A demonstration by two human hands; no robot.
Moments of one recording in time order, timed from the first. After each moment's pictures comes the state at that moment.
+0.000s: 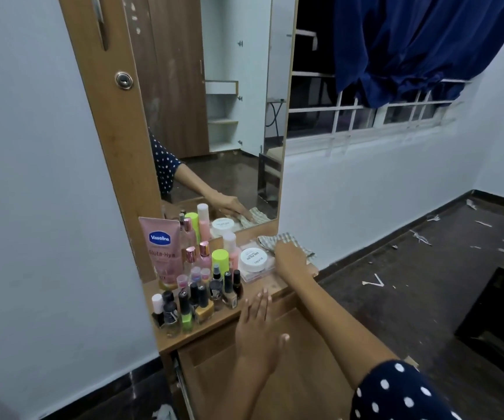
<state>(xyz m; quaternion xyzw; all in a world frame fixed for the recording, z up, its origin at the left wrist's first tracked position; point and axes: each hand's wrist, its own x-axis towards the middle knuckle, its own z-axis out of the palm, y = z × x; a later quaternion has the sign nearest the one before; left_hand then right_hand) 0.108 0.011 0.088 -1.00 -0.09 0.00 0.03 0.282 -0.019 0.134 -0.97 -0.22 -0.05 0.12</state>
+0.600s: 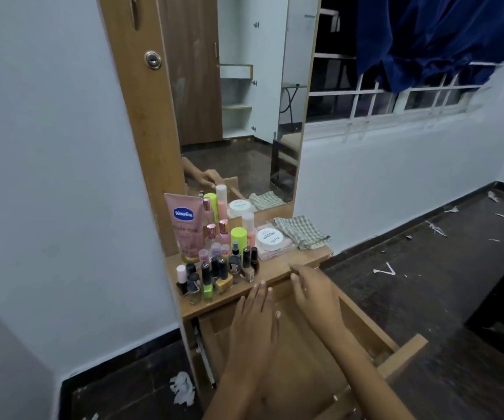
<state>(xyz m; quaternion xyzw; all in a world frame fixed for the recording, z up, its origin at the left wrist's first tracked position) 0.037 0.018 0.088 -0.96 -0.09 -0.19 -0.17 0.152 -0.085 0.103 -0.87 -0.29 -0.17 0.35</state>
